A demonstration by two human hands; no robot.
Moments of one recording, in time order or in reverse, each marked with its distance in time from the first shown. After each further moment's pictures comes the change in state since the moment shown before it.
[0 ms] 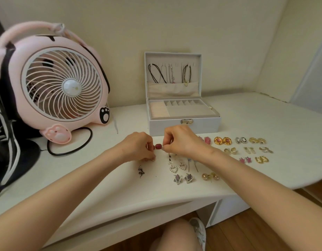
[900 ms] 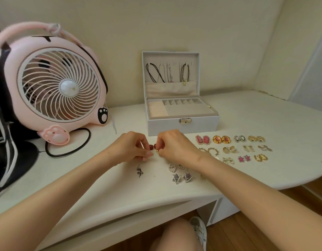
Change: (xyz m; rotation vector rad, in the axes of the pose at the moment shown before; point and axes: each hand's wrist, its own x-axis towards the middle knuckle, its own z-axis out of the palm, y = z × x) left_hand -0.009 -0.017 0.001 -0.398 0.030 -0.002; right_hand -0.002 -0.008 0.017 -0.160 -0.013 0.025
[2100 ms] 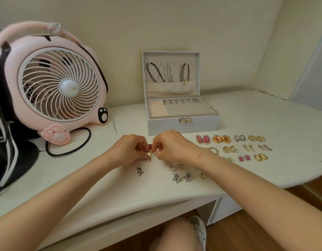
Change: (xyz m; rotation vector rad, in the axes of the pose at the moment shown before) left_hand -0.002 -0.006 0.005 0.201 0.050 0.105; right_hand 0.001 -0.001 -0.004 -0.019 -0.085 -0.138
